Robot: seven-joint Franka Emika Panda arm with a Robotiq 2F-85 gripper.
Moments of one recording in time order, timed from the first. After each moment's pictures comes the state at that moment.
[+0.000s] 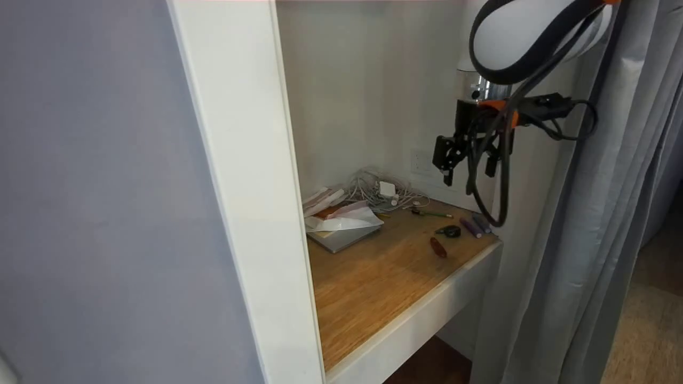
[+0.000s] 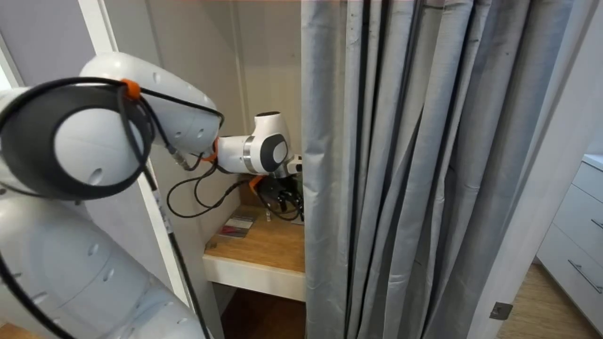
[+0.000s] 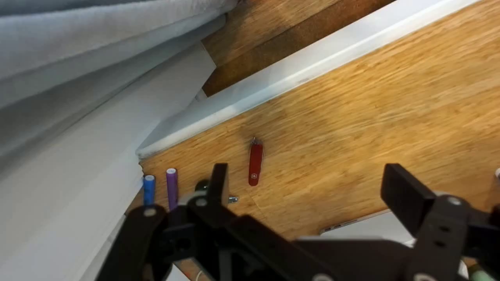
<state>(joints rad) -0.04 -0.30 0.22 -2.44 -0.12 2.28 0.40</state>
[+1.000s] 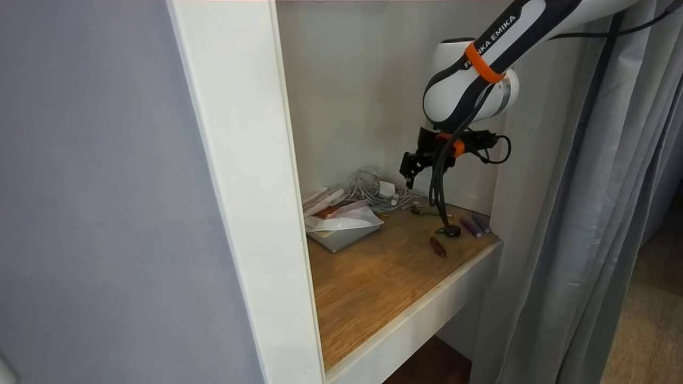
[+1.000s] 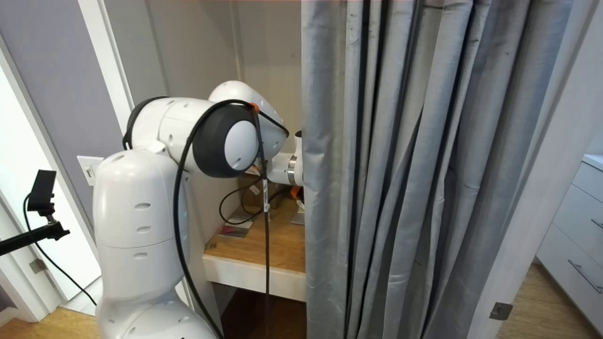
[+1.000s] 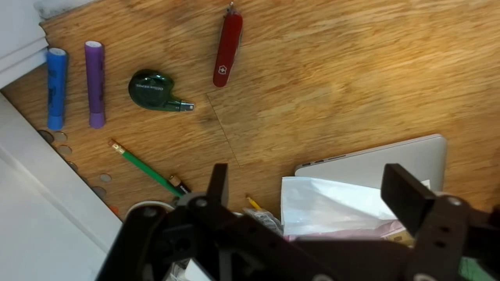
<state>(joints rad) 0.00 0.18 0.10 -2.12 -0.15 2.59 0.17</state>
